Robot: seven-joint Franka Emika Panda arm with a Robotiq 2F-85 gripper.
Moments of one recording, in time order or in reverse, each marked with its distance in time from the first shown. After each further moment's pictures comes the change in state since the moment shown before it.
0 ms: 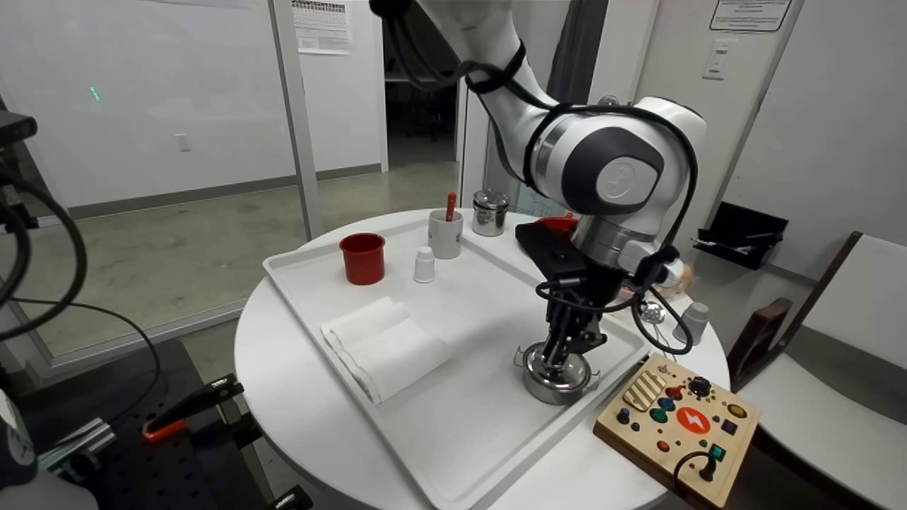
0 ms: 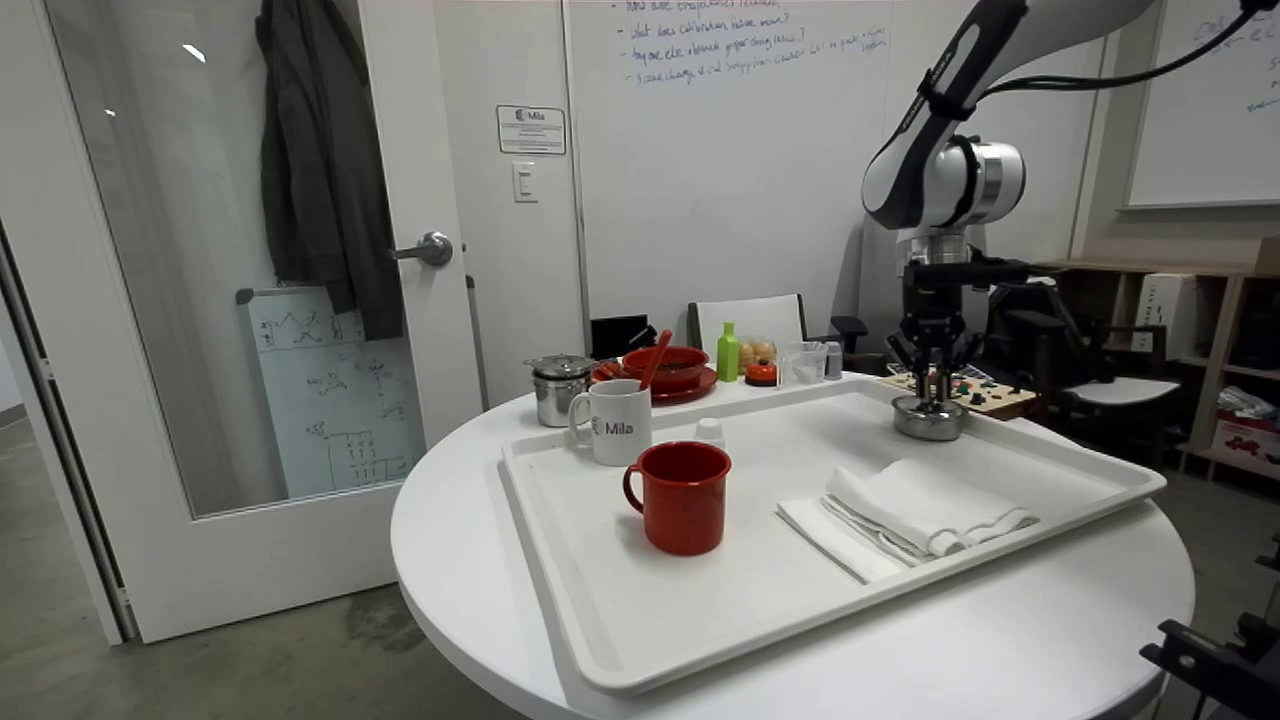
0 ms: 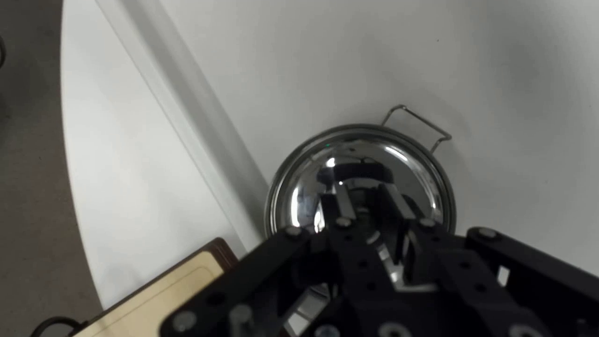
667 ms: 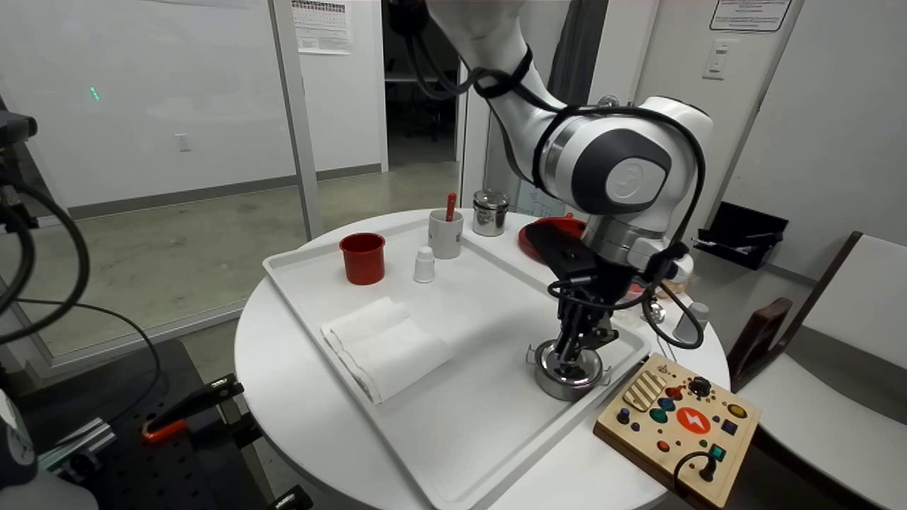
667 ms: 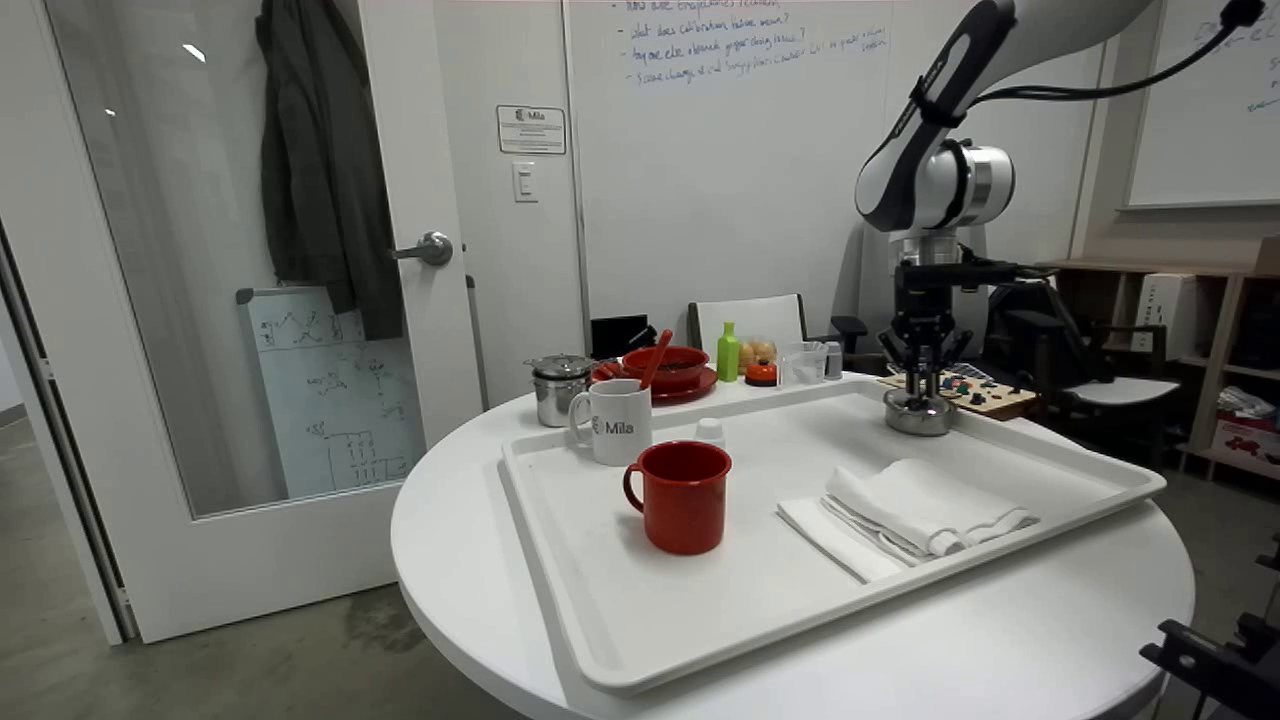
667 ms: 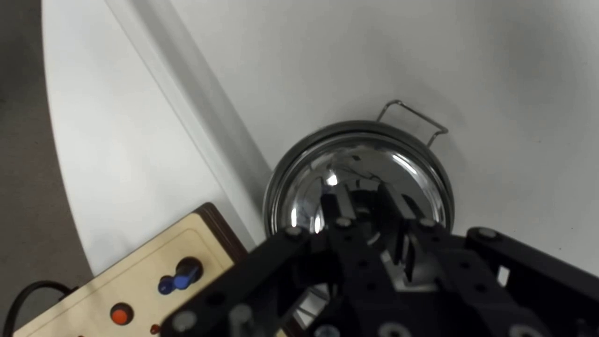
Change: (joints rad) arm 0.001 0.040 -0.002 0.065 0.000 0.010 0.010
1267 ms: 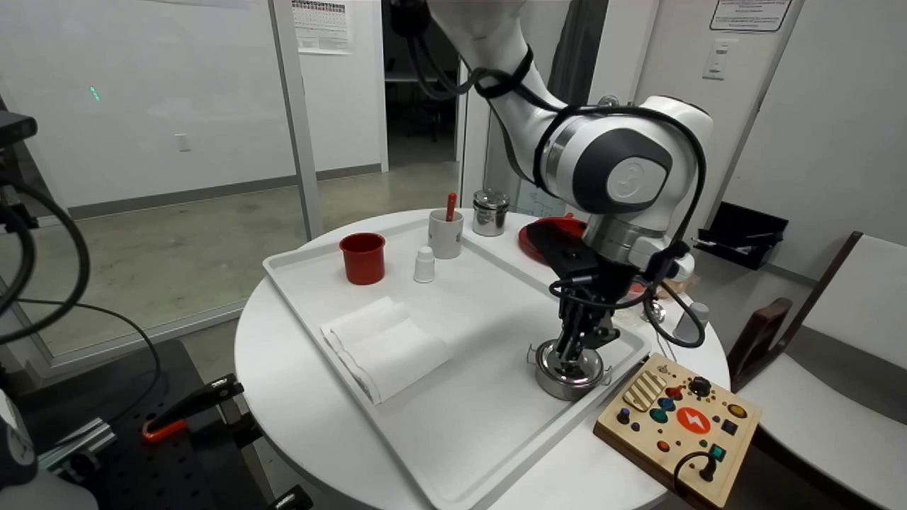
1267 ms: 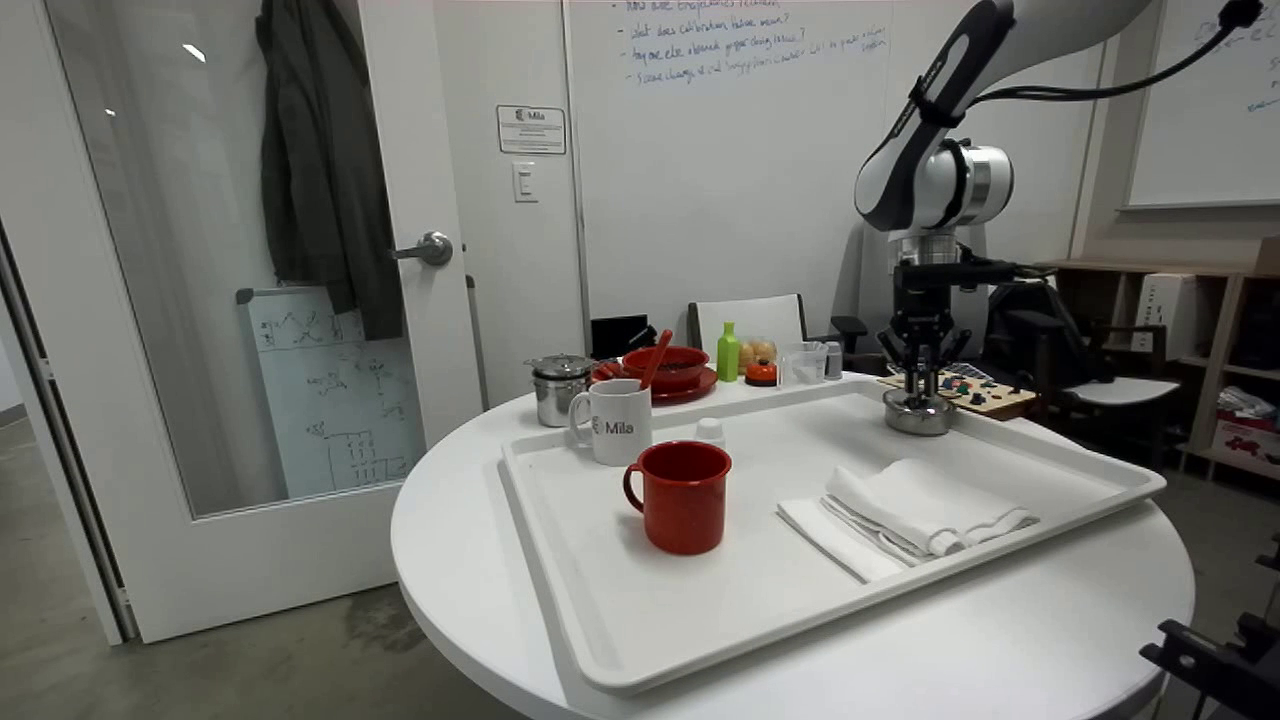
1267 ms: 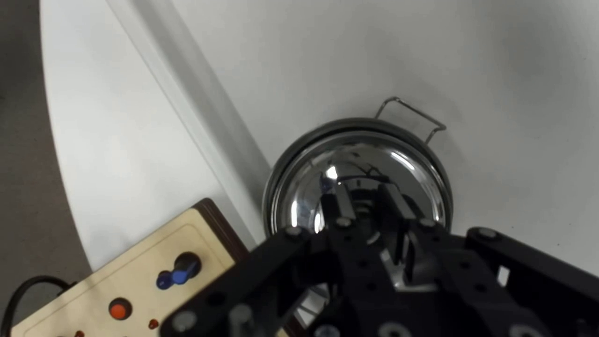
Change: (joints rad) arm 0.000 0.004 0.000 0.007 -0.001 0.000 0.000
